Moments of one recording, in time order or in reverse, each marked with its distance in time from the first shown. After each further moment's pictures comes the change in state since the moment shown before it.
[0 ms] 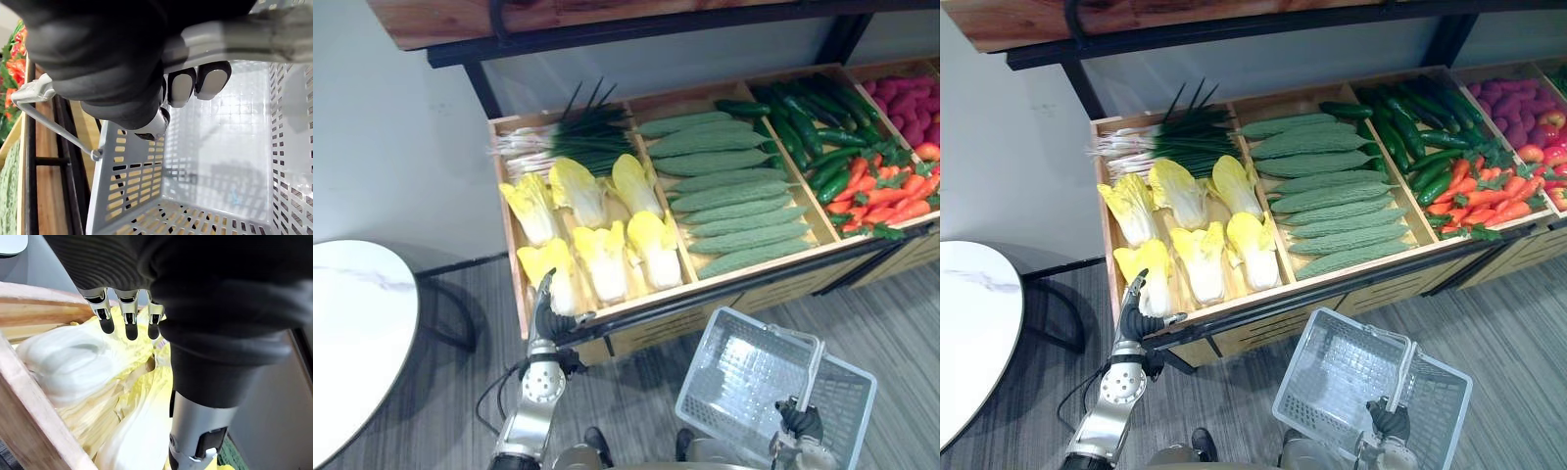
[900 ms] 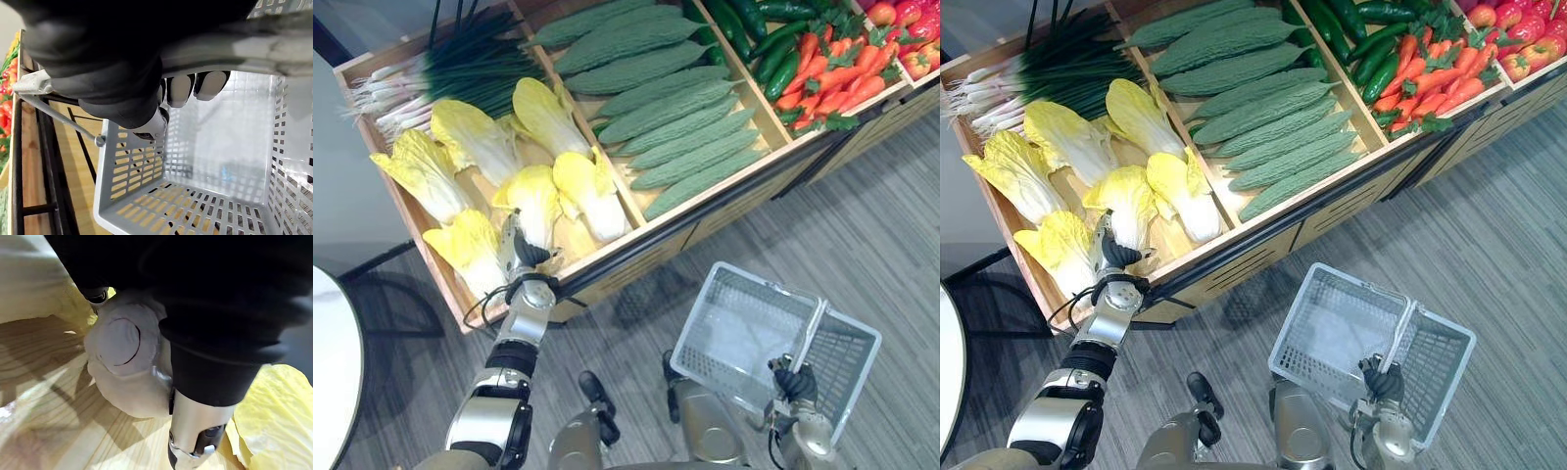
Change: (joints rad) left arm -0.541 0.071 0.107 0.466 0.034 0.105 0.167; right arm -0.015 -0.049 0.135 -0.209 0.094 -0.047 0.019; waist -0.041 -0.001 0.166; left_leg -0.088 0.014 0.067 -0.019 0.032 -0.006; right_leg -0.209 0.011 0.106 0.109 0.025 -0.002
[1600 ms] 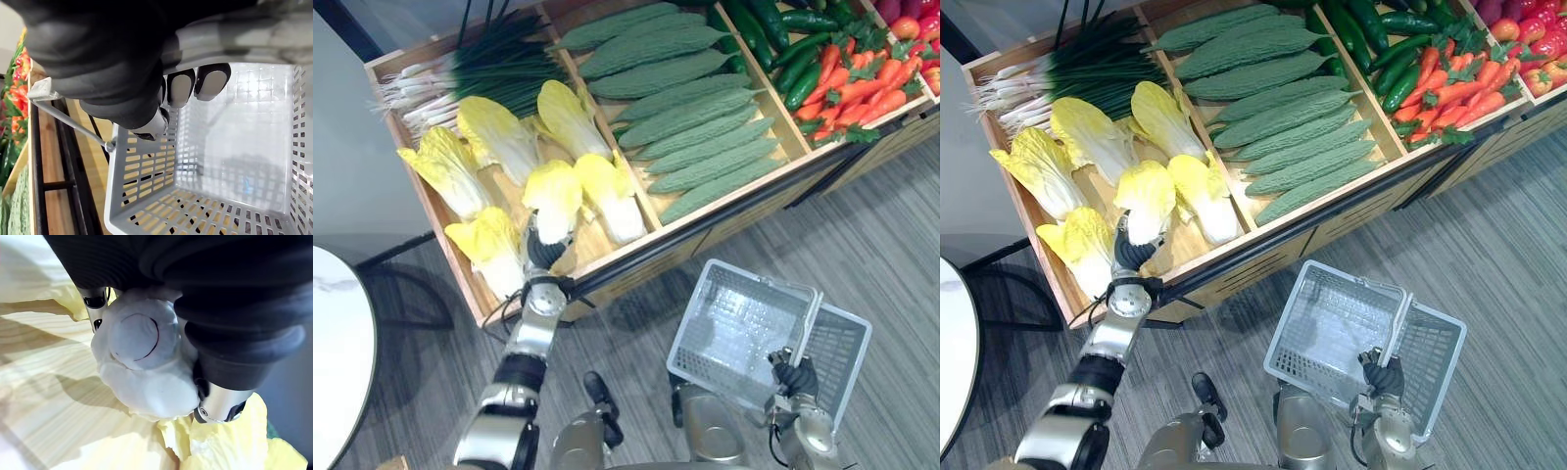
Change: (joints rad) left arm 0.281 -0.100 -0.082 -0.501 -0.155 -0.042 -0.083; right arm -0.005 0.020 -0.055 0.013 -0.016 0.006 -0.002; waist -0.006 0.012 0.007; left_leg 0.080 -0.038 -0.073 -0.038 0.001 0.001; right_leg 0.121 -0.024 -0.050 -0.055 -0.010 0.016
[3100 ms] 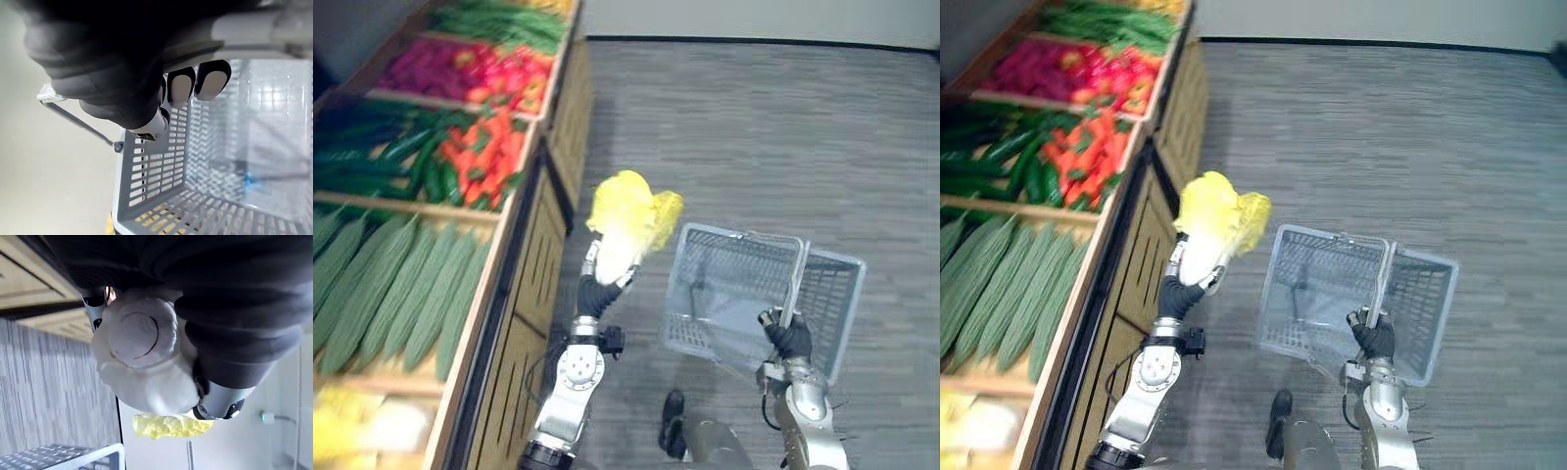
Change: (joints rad) left arm 0.277 -0.082 -0.315 -0.214 -0.118 -0.157 -0.158; right arm -0.108 -0.067 0.118 -0.279 -0.093 0.046 -0.015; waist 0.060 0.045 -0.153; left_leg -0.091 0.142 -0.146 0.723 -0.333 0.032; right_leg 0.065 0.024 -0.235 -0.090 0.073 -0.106
